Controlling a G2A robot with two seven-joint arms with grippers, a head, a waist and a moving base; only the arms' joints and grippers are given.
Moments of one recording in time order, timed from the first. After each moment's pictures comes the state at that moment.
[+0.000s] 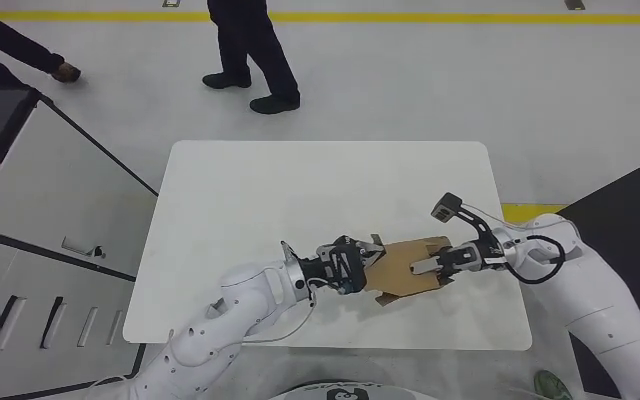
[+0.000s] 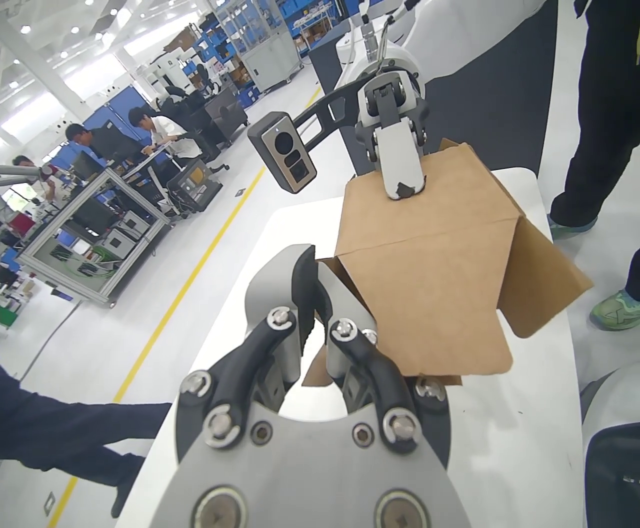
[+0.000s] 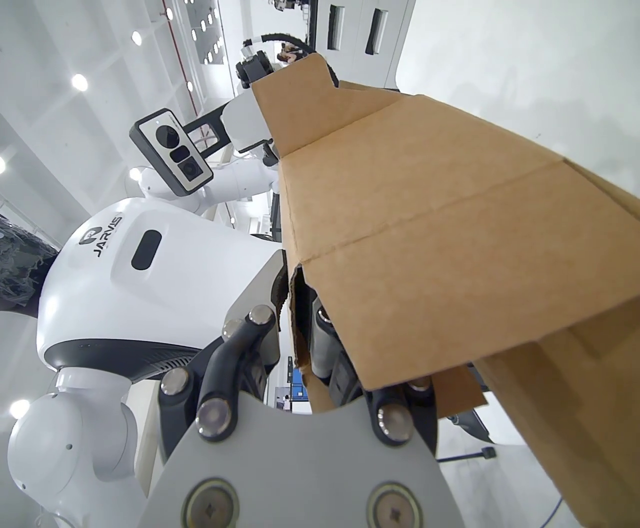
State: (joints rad) left arm 1.46 -1.14 -0.93 -1.96 1.77 -0.48 0.07; right arm -1.26 -0.75 1.10 -1.47 0.79 -0.28 1.54
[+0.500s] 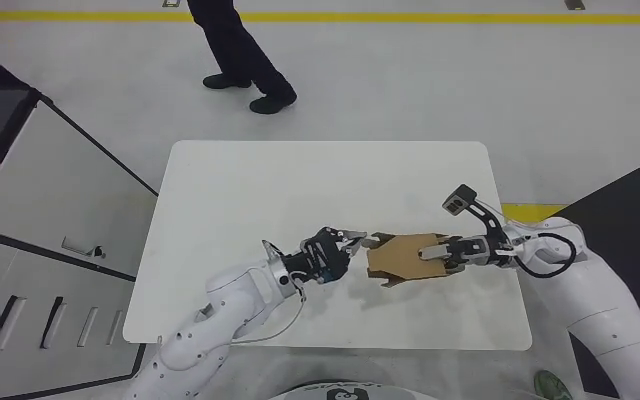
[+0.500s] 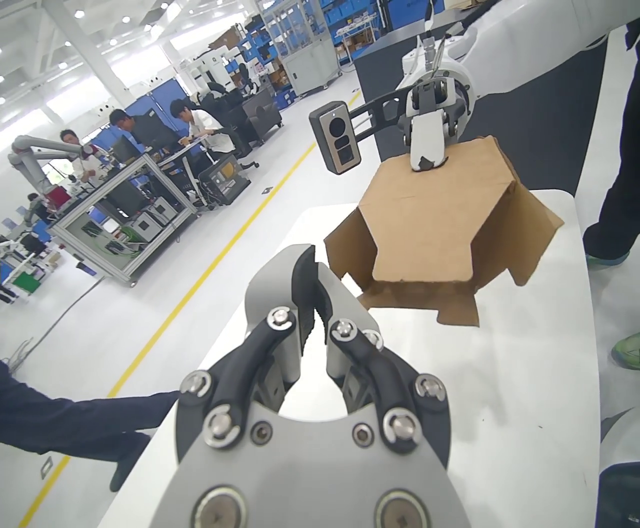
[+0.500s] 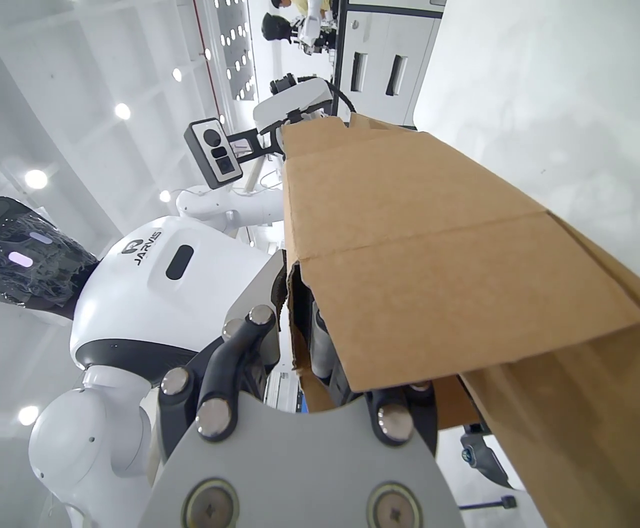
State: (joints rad) left arm 1.54 -1.13 -1.03 -1.98 1.73 -0.40 0.12; right arm -1.28 -0.77 1.15 -1.42 0.89 -0.30 1.52
